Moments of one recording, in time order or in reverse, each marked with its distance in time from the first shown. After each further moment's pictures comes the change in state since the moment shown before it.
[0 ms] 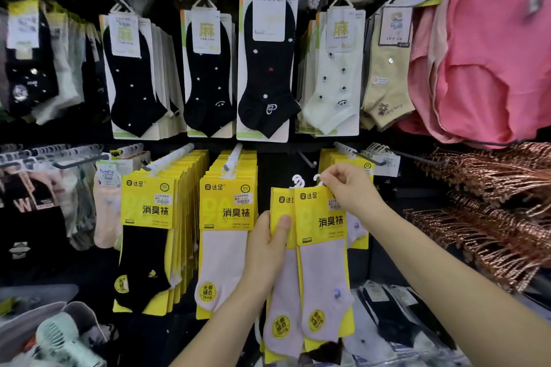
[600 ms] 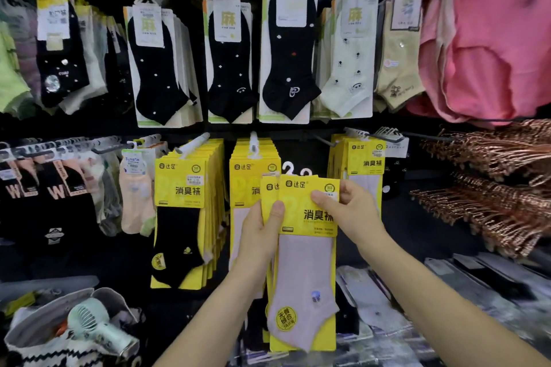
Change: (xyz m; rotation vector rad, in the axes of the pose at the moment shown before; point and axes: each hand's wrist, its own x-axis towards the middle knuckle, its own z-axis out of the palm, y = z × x) left_hand -0.024 0.006 -0.064 -0.162 -0.085 -0.062; right_hand -0.084 -0.006 0.057 0.261 0.084 0.085
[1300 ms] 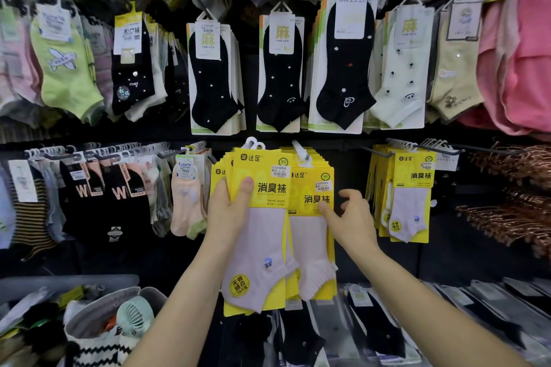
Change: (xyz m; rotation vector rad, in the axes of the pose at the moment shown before) left_hand 0.038 0.041 -0.121 0.202 0.269 0.197; right_hand 0.019 0.021 0.090 -0.433 0.108 -0.034
